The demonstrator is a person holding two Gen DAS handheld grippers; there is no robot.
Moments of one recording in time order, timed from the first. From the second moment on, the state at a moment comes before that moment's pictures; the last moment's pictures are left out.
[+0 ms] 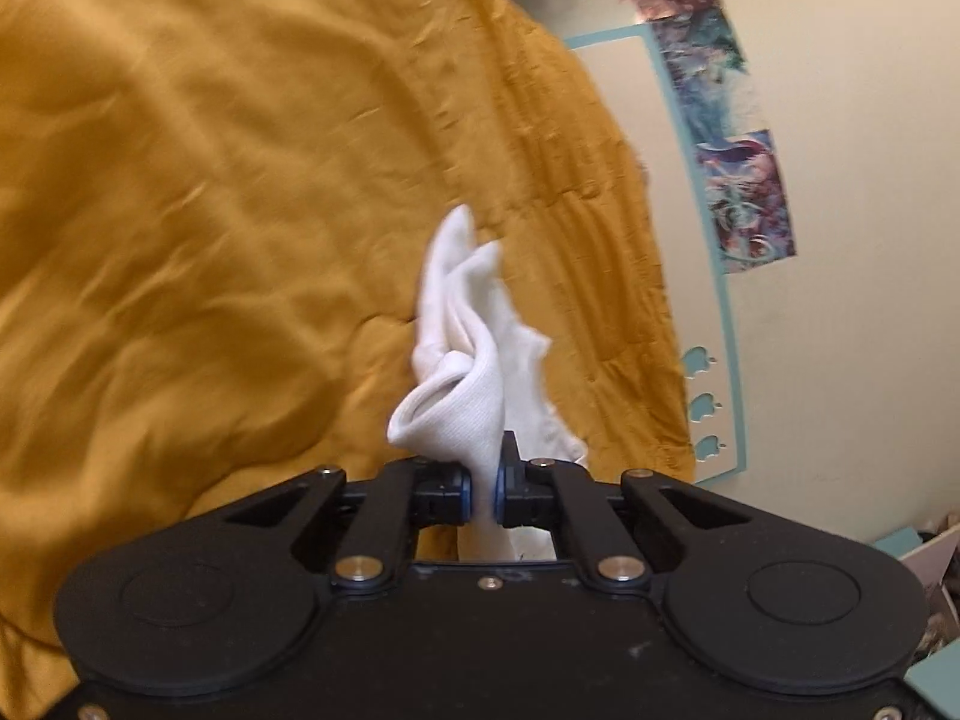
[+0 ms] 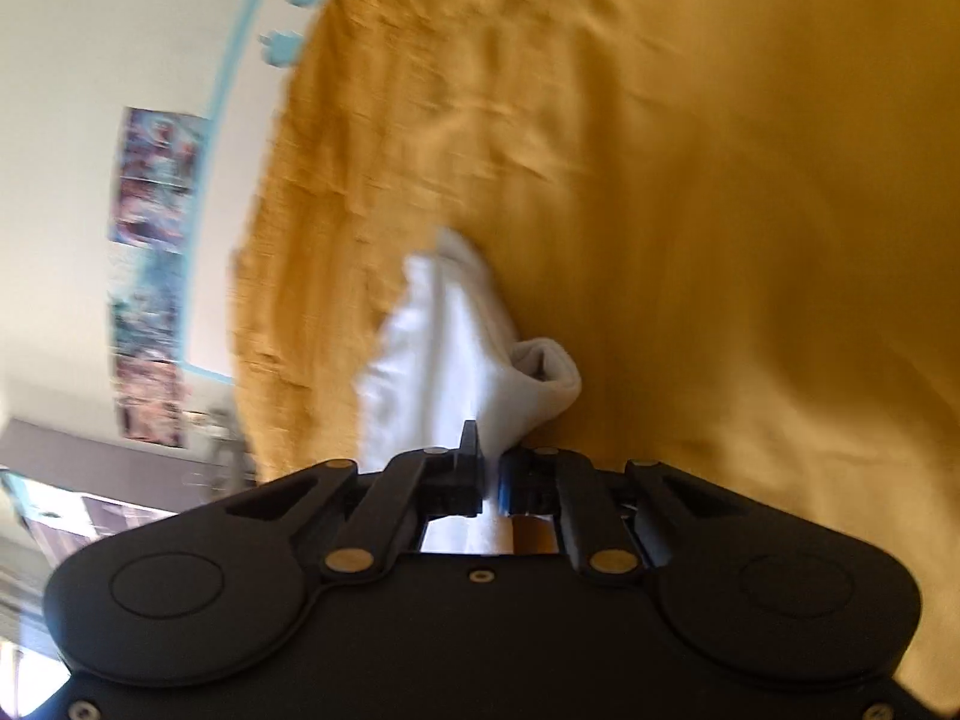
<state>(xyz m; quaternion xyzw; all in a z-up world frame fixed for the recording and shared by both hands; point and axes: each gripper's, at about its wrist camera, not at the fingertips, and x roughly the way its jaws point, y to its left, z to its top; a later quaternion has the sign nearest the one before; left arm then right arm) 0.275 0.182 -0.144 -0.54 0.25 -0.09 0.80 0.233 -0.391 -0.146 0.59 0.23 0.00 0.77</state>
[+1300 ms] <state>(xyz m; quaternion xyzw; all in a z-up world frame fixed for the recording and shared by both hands) 0.338 0.162 -0.086 -0.22 0.36 -0.08 0.90 0.275 -0.405 -0.094 0.34 0.32 -0.04 0.88</state>
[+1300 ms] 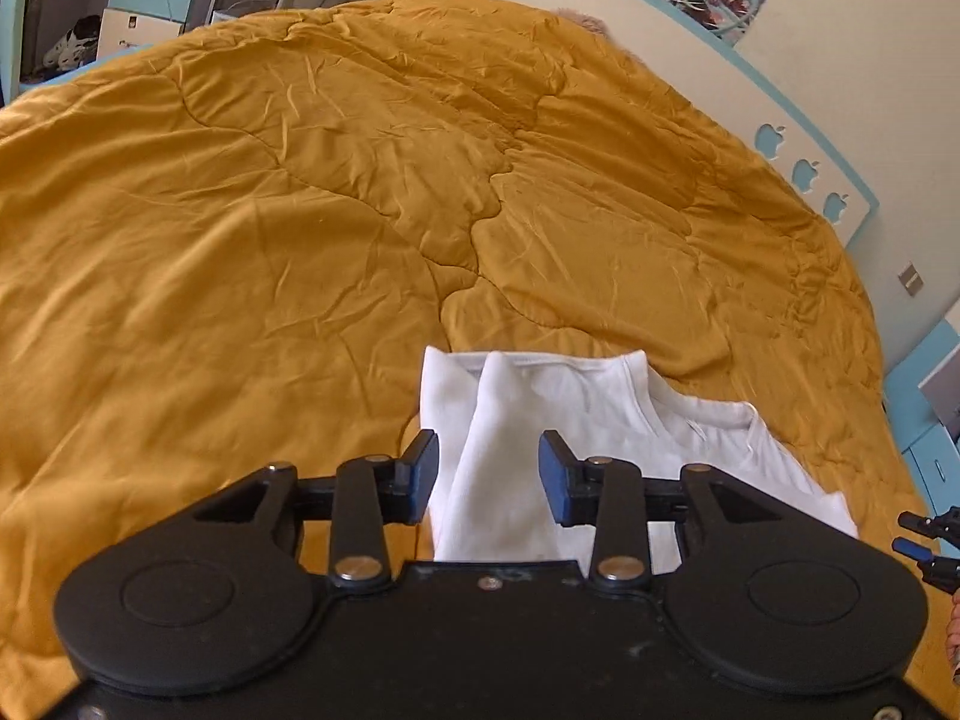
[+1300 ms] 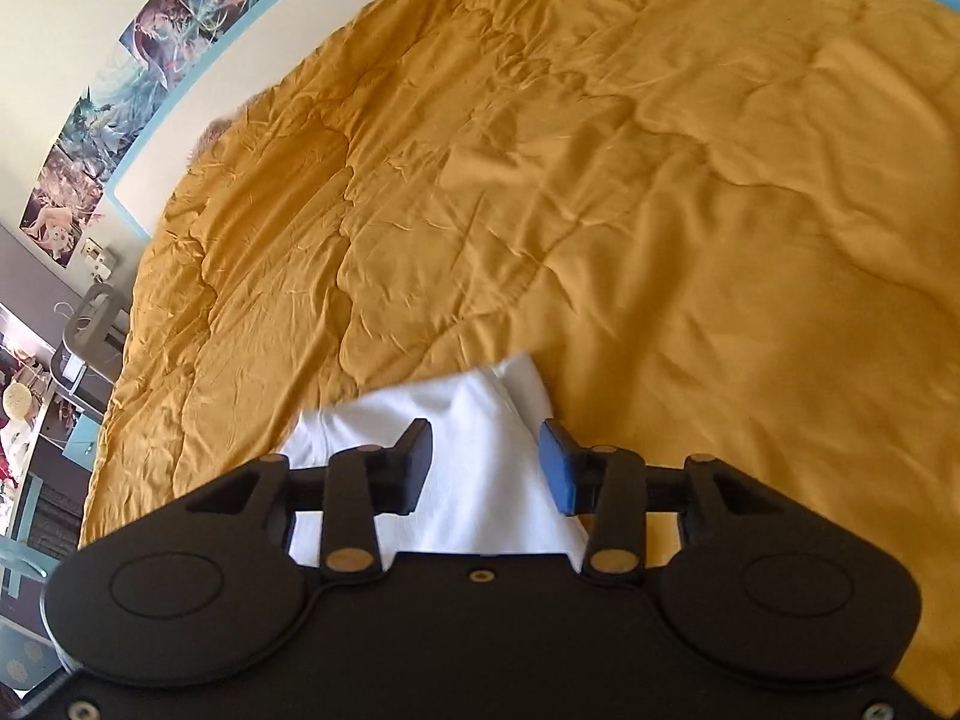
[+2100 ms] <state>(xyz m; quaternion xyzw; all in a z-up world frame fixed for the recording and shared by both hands) 0.406 0.102 -0.118 -0.06 0.37 -0.11 0.92 0.314 -0.373 -0.129 0.27 0.31 -0.02 0.91</state>
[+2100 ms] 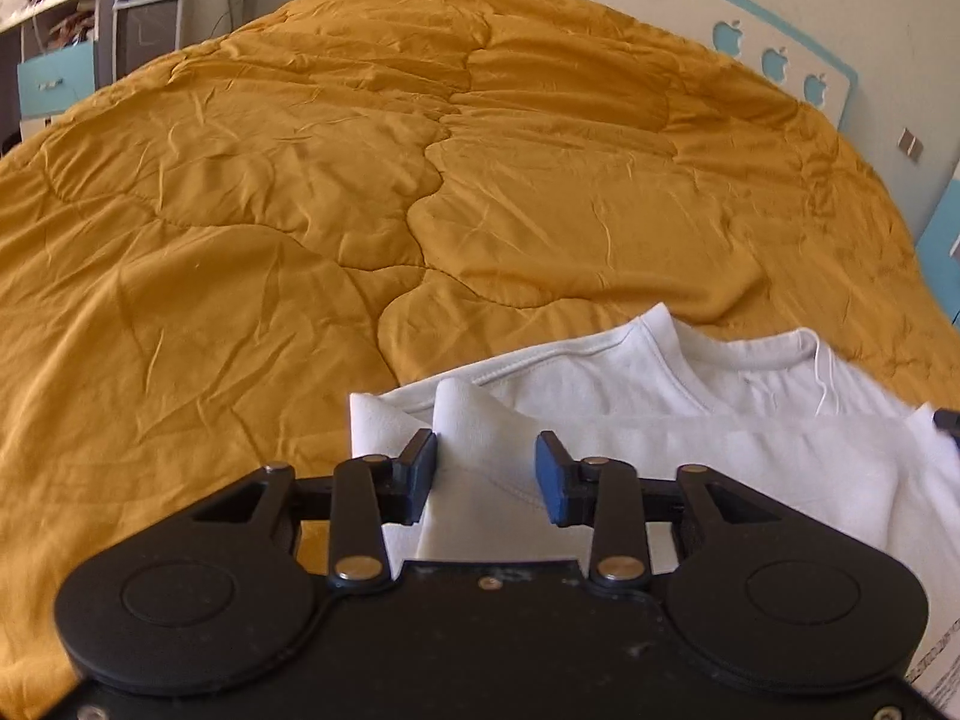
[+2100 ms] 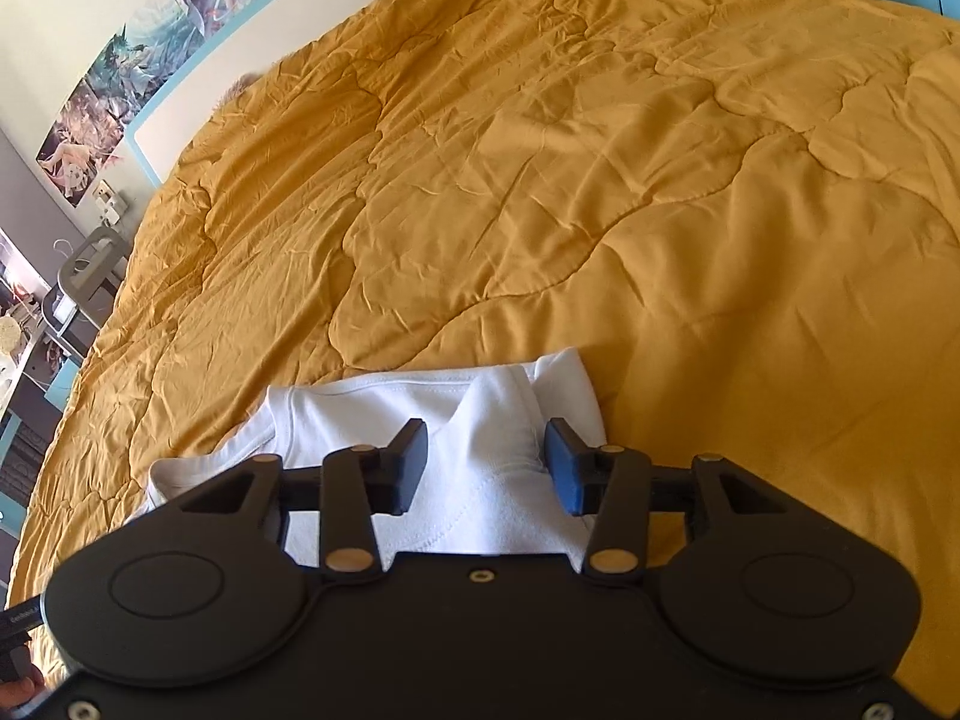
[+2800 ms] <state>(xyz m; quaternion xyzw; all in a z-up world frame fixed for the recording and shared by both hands) 0.419 0.110 -0.137 -0.05 0.35 -0.06 0.93 0.311 -0.376 -0.136 0.29 0.30 -0.05 0.91</state>
